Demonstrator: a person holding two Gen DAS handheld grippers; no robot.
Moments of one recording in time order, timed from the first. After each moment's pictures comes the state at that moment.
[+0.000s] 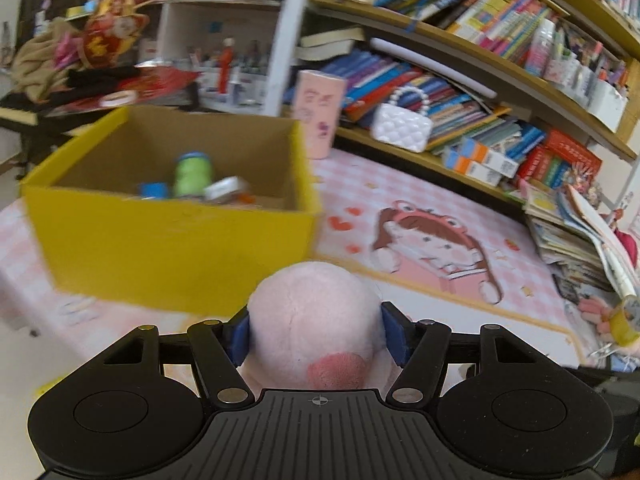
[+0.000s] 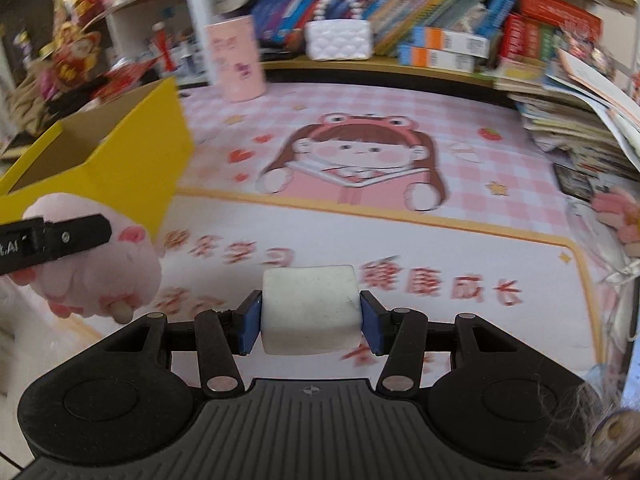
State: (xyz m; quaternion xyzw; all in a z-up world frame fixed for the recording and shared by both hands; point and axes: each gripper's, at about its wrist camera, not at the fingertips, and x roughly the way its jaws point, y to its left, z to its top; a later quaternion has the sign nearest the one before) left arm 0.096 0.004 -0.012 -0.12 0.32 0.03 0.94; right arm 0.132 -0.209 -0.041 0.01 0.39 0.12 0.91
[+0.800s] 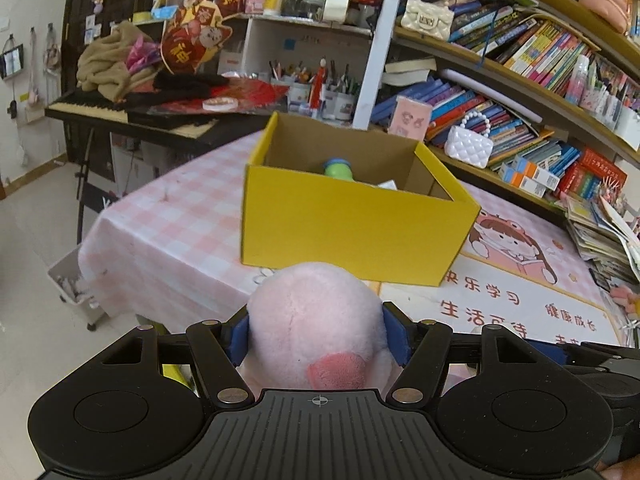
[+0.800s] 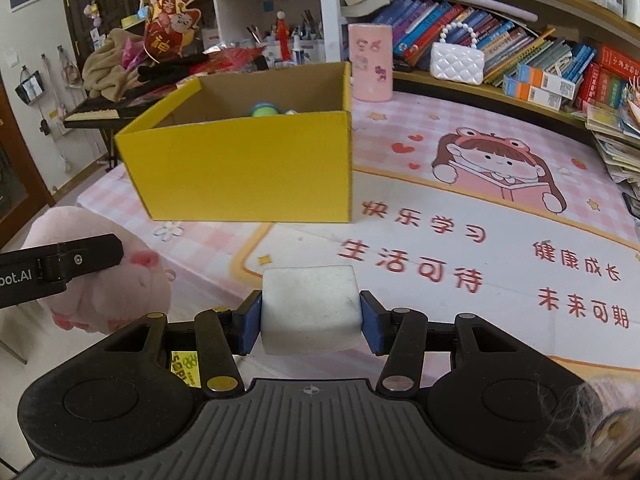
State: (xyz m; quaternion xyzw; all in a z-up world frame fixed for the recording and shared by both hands) left arm -0.012 0.130 -0.005 -0.12 0.30 0.07 0.94; right arm 0.037 -0.057 -0.032 -0.02 0.36 0.18 0.91
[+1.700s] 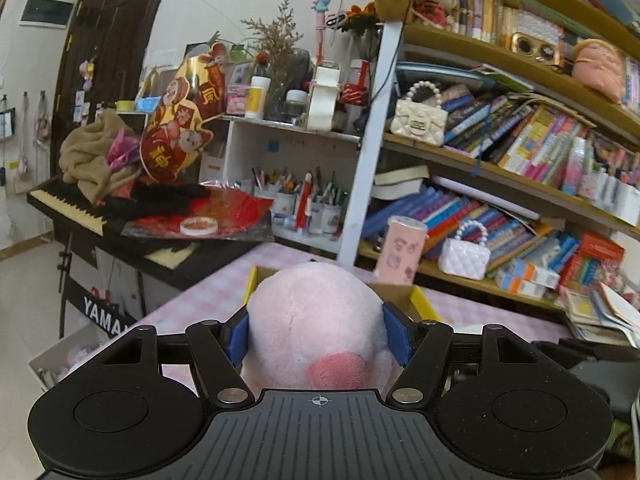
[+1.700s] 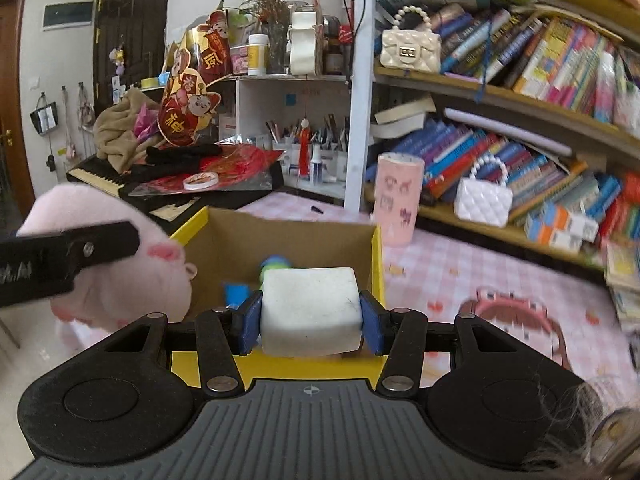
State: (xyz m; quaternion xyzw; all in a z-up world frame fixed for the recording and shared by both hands) left arm 0.091 0.151 0.060 -0.10 0.17 0.07 0.98; right arm 0.138 0.000 0.040 -0.07 0.22 0.20 0.95
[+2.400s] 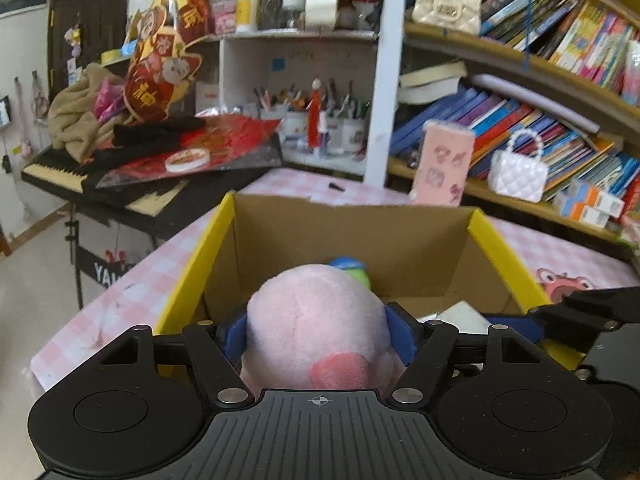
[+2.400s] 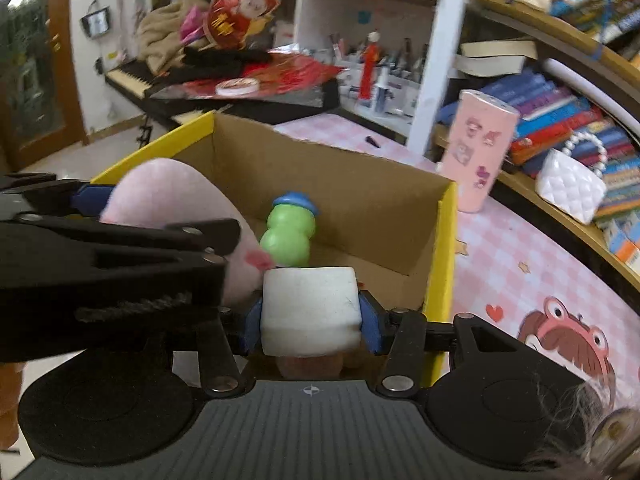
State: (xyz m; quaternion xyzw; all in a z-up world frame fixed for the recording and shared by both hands) left arm 0.199 0.136 -0.009 -0.06 0.29 0.10 0.95; right arm 0.238 0.034 -0.017 -0.16 0.32 0.30 0.89
